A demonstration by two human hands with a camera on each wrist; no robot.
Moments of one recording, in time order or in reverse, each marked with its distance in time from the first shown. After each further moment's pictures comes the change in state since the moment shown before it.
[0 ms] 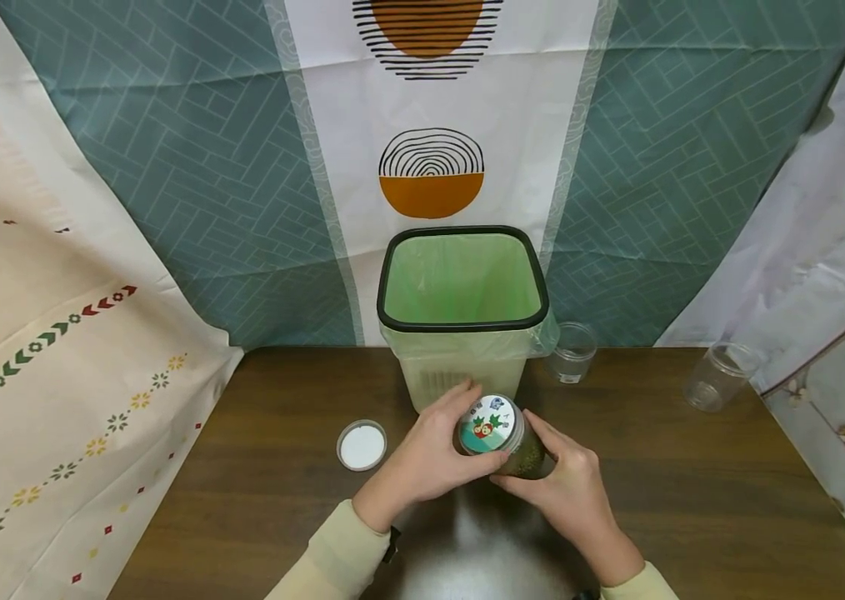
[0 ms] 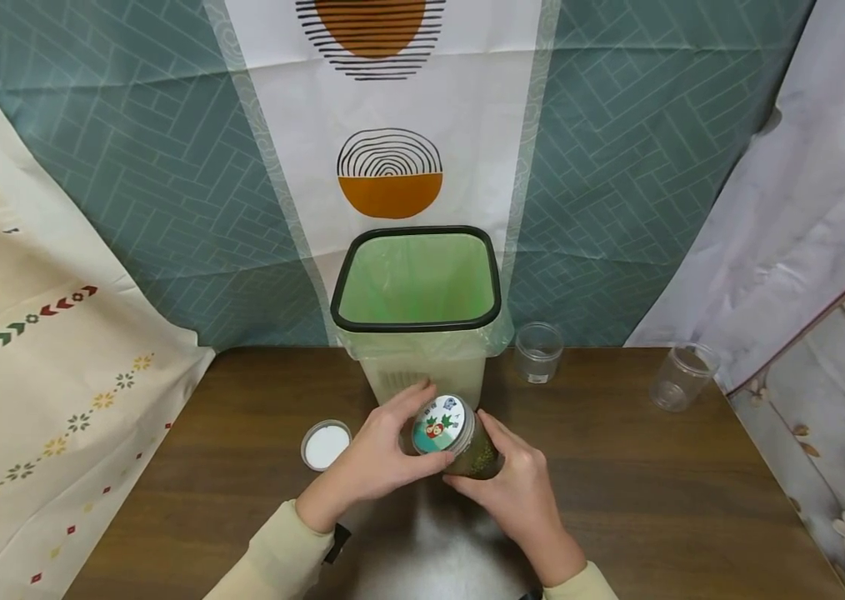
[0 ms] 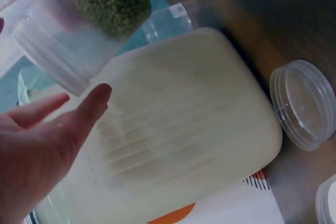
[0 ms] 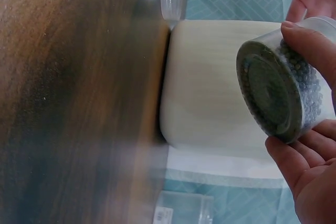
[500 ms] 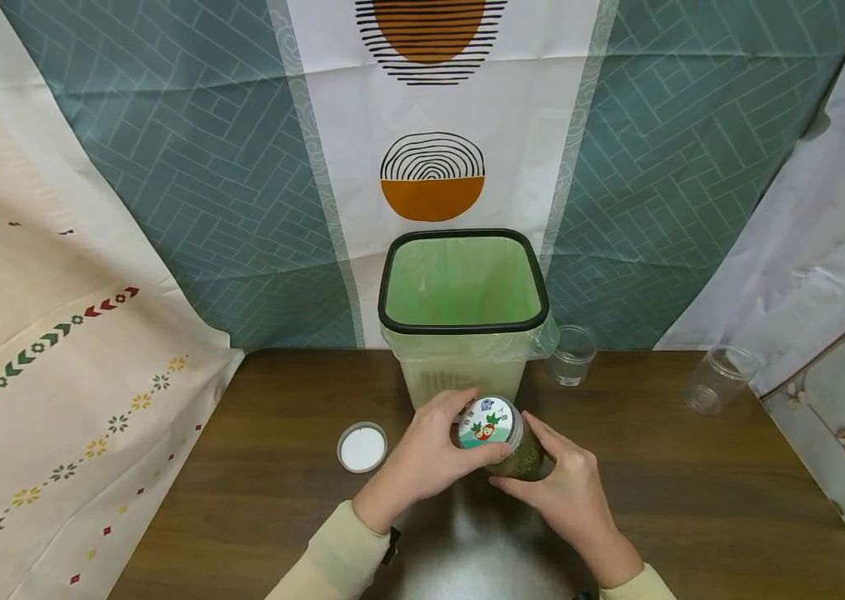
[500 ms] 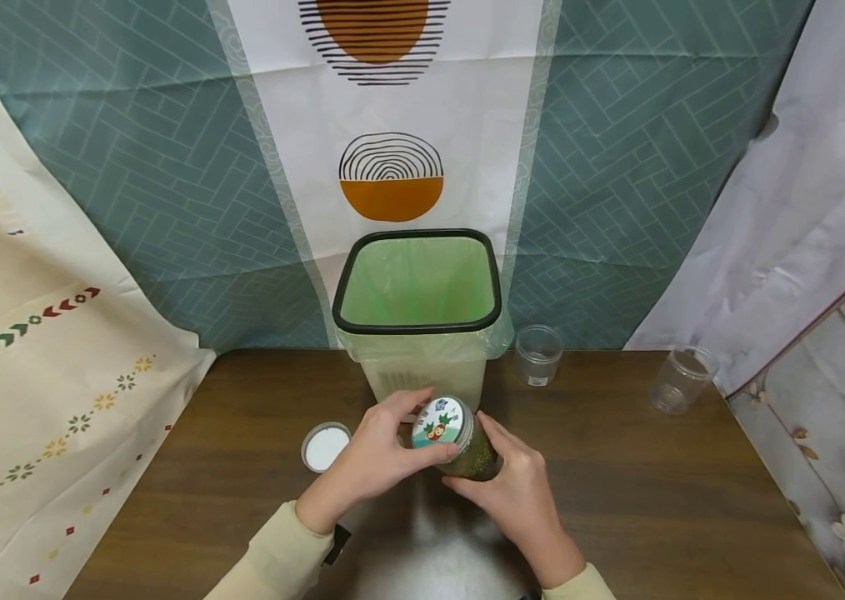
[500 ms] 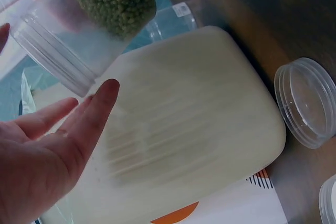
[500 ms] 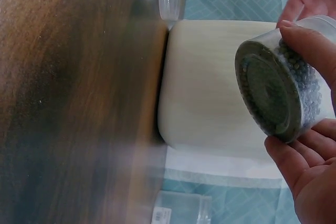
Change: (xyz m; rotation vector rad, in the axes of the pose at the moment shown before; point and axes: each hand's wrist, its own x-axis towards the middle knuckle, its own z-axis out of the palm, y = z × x) left_hand 0.002 0.001 -0.002 -0.008 0.036 -0.045; right_hand 0.000 -0.002 0.000 -0.009 0.005 -0.024
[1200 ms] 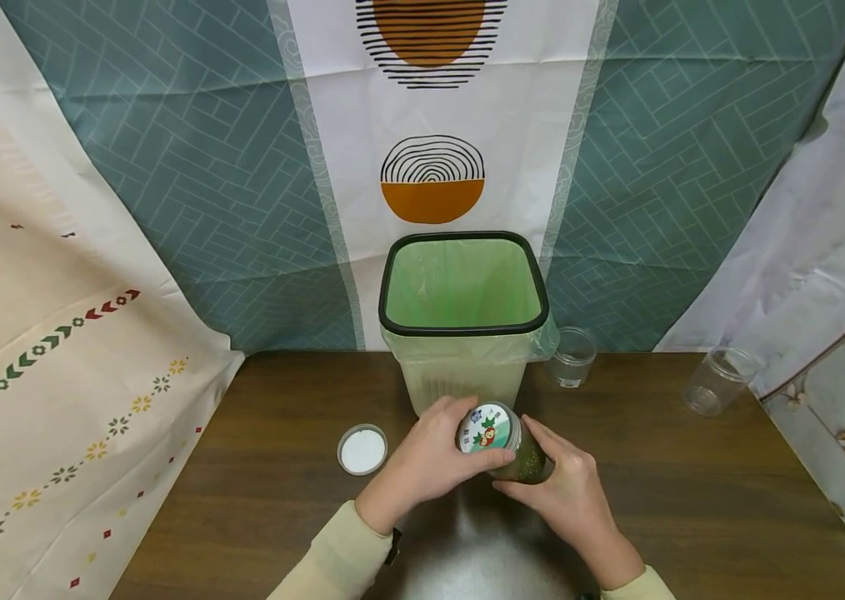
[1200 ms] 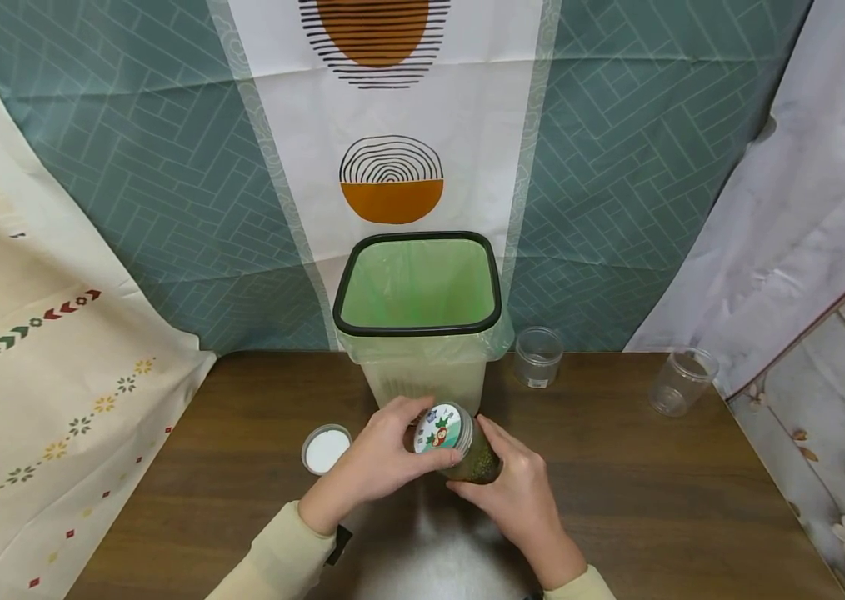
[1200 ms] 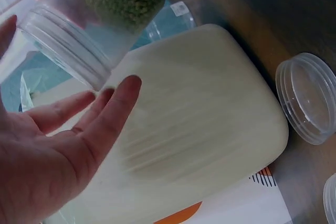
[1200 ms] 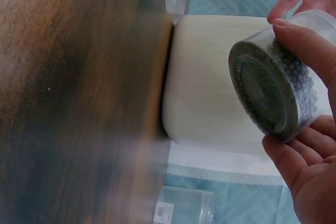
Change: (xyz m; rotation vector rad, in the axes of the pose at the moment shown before) left_hand 0.000 0.001 0.003 0.104 -0.059 -0.064; right_hand 0.000 0.006 0.003 -0.060 -0.010 -0.006
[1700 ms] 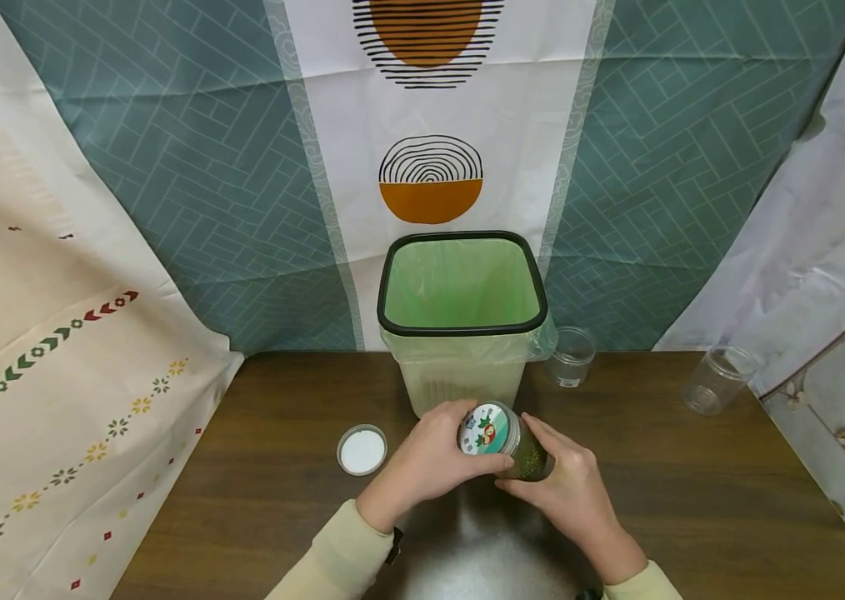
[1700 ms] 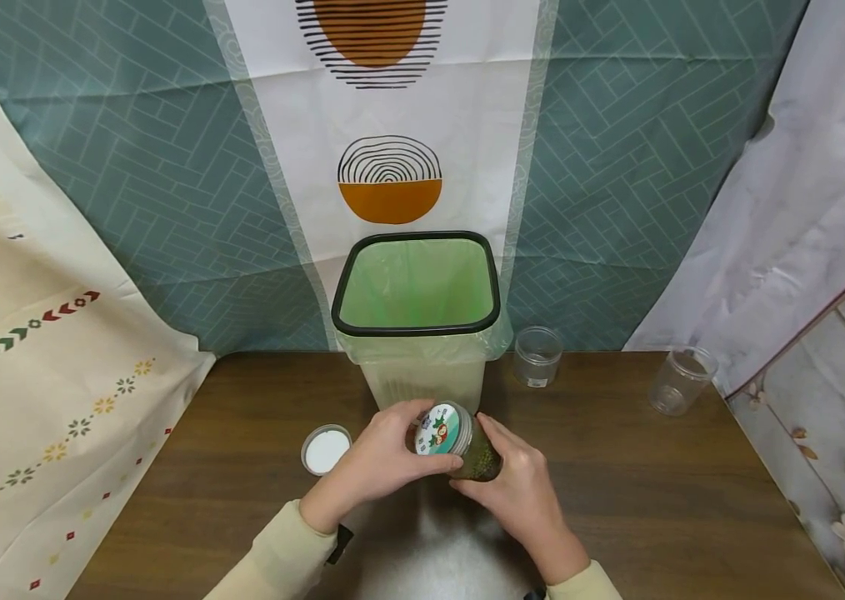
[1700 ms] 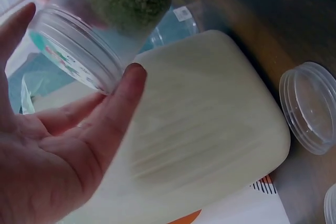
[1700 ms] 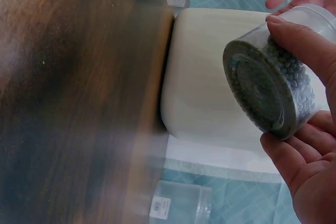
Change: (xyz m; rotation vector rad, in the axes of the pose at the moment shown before) left_hand 0.004 -0.001 0.004 -0.045 -0.029 0.004; right_hand 0.002 0.004 -0.002 -0.027 -0.028 -0.022
